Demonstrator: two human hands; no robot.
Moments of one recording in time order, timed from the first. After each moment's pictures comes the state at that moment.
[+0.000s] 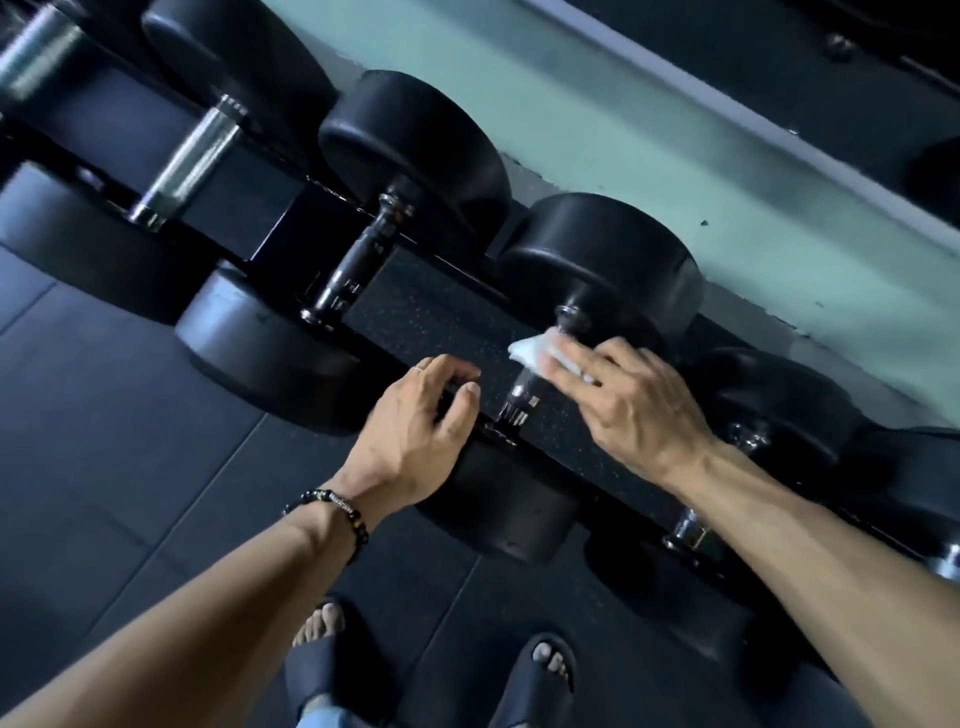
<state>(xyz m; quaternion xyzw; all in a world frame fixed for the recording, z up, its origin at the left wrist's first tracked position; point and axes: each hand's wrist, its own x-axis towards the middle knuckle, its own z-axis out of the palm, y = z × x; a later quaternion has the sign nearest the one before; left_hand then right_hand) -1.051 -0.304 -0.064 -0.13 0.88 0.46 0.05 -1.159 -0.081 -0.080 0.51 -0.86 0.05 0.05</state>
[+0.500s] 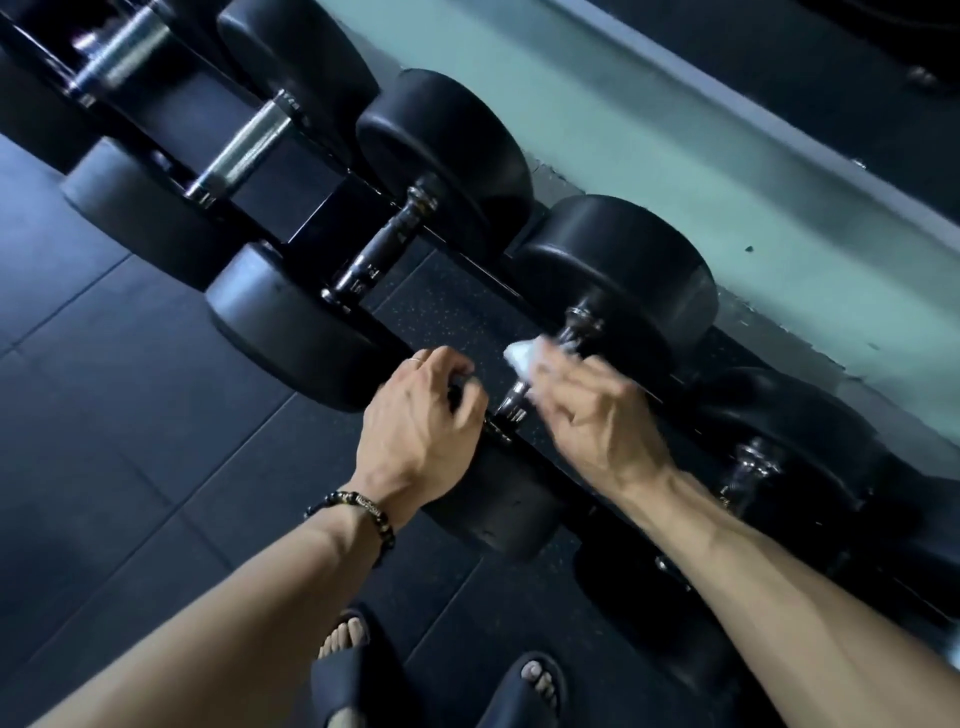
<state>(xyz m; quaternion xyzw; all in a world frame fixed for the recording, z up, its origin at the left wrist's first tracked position) -1.047 -0.273 -0.054 -0.26 0.90 0.35 0.00 -1.142 -0.105 -0.094 0.44 -0.86 0.25 -0.01</state>
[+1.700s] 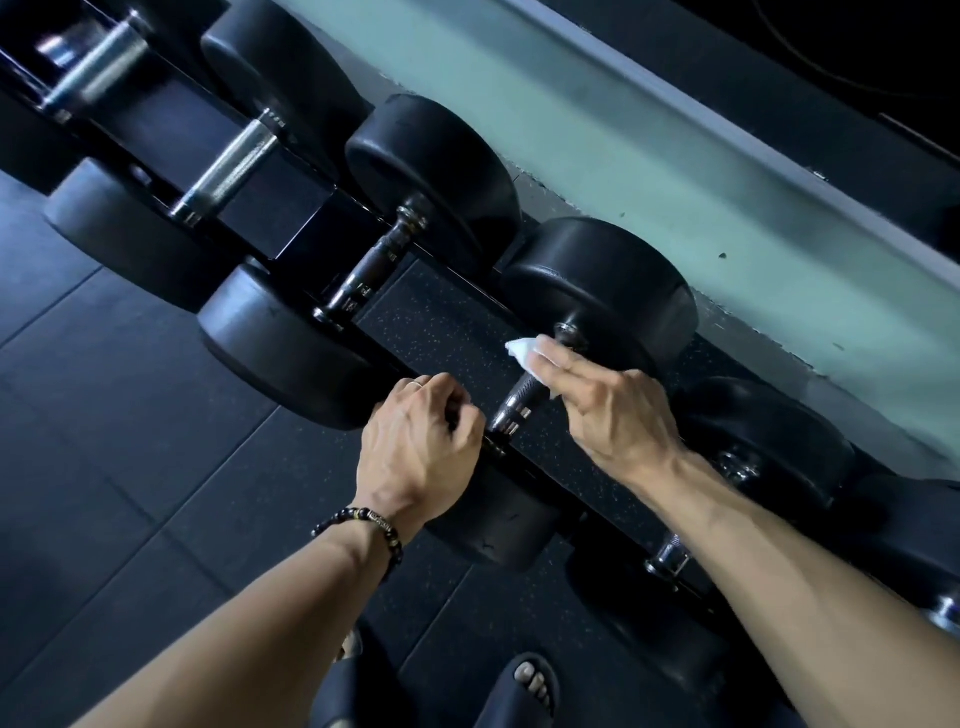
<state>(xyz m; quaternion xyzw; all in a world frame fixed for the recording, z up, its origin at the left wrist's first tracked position) -1.046 -0.274 -0.054 -0.25 0.90 0.36 0.02 -1.165 -0.102 -0.070 0.44 -0.88 0.17 0.00</state>
